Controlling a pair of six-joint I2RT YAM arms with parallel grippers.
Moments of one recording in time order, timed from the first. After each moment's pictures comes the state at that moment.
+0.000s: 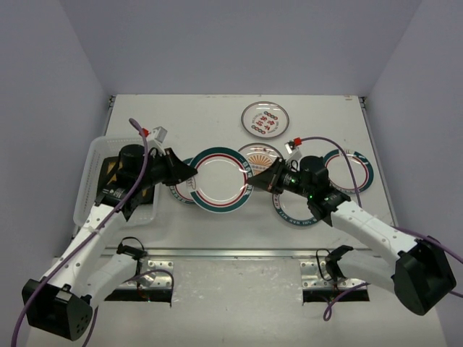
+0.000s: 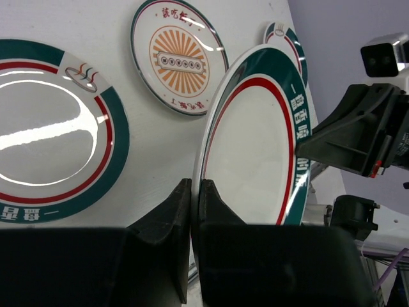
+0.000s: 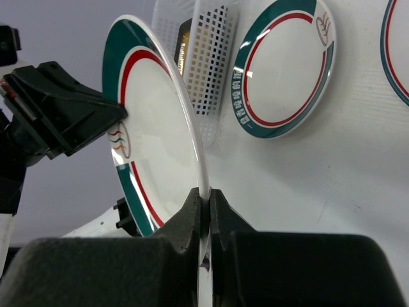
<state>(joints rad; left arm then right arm) -0.24 0.87 0.73 -0.30 0.46 -0.58 0.55 1.07 0.53 0.26 -0.40 1.00</state>
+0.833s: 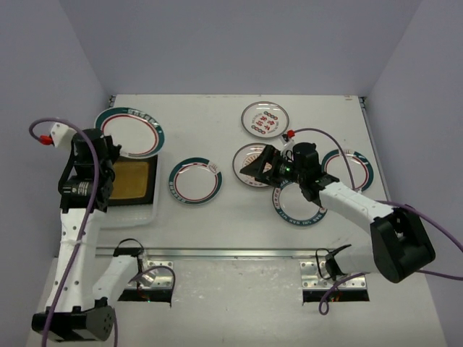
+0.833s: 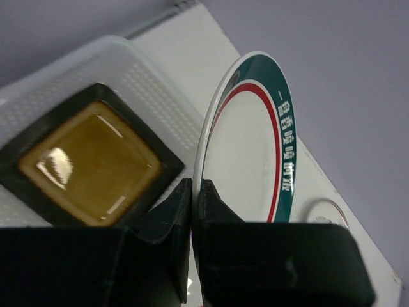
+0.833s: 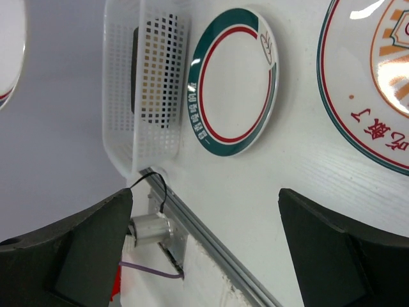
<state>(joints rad) 0.05 0.86 1.08 -0.65 -0.45 -0.81 0.44 1.33 0.64 0.25 -0.48 0.89</state>
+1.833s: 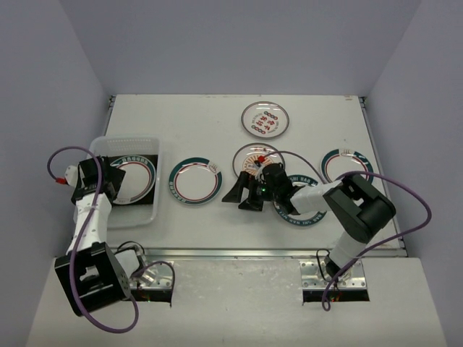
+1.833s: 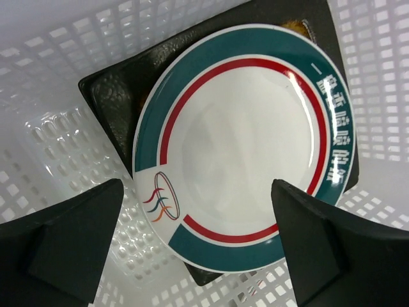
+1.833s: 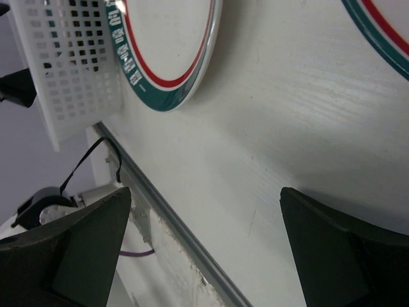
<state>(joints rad) 0.43 1.06 0.63 -0.47 -0.24 -0.87 0.64 1.69 0.56 0.52 -0.46 0.96</state>
